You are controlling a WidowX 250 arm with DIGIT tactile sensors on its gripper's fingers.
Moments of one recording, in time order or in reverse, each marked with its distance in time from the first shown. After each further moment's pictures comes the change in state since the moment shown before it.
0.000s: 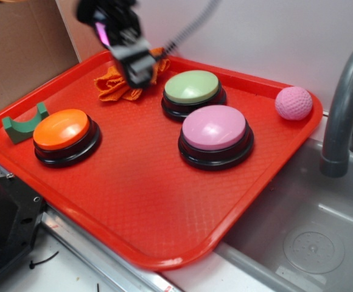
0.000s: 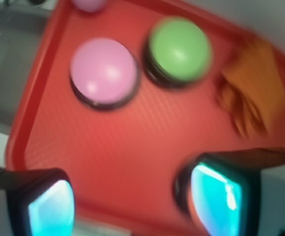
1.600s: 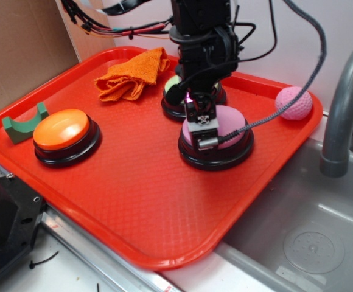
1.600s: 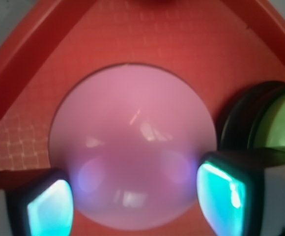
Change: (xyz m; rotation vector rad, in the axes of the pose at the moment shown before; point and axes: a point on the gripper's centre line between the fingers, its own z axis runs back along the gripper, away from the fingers) arm 0.045 0.003 -0.085 -0.046 0.021 -0.211
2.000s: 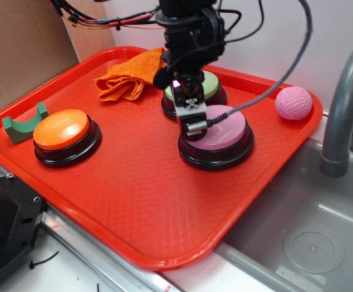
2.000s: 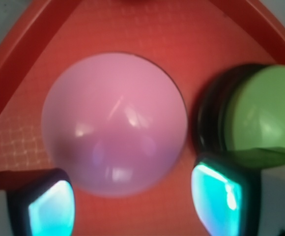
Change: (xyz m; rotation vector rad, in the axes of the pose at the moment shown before) arm -0.009 0.007 0.019 -0.031 -0.006 0.060
